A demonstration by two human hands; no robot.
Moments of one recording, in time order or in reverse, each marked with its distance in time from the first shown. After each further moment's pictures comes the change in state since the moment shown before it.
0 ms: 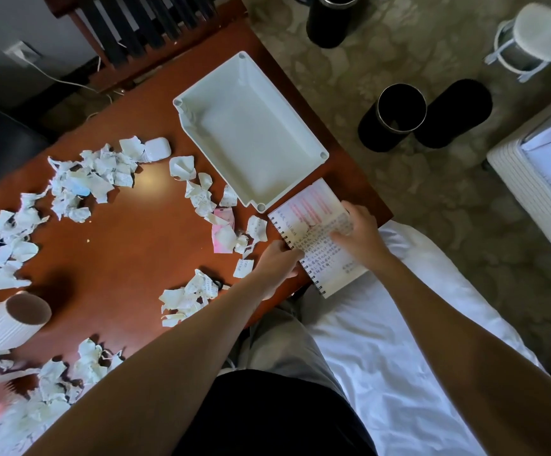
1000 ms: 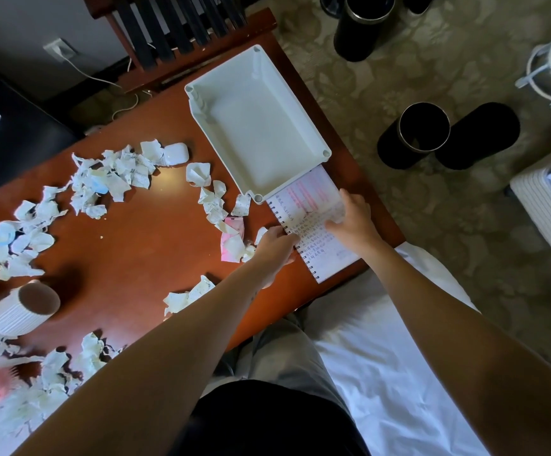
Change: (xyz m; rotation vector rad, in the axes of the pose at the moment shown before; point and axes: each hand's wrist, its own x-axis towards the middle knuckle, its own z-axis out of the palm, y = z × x) left_hand 0.010 0.043 -0.016 -0.160 0.144 0.028; right_hand 0.051 -0.051 -0.010 -0.083 -0.029 -0.063
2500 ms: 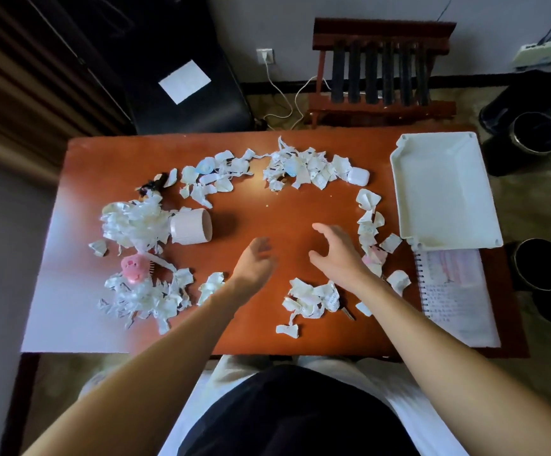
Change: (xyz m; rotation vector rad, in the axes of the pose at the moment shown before) left_hand -0.118 -0.106 -0.274 -0.085 0.477 0.252; right_hand -0.107 -0.256 0.162 -0.182 -0.366 -0.480
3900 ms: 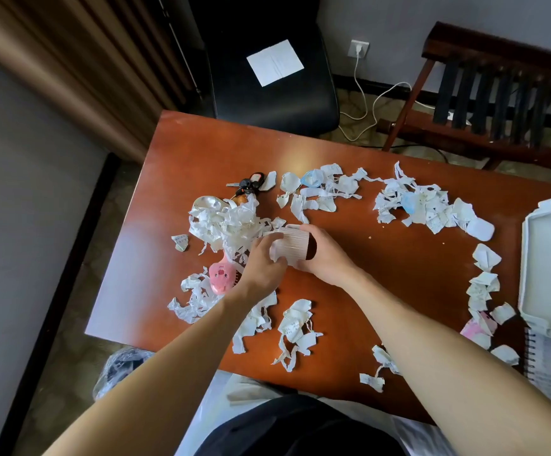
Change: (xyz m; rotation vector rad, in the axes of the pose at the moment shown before) left_hand 0.063 -0.071 -0.198 -0.038 0.110 0.022; right_hand 0.132 -0.167 0.165 0.023 -0.312 -0.091
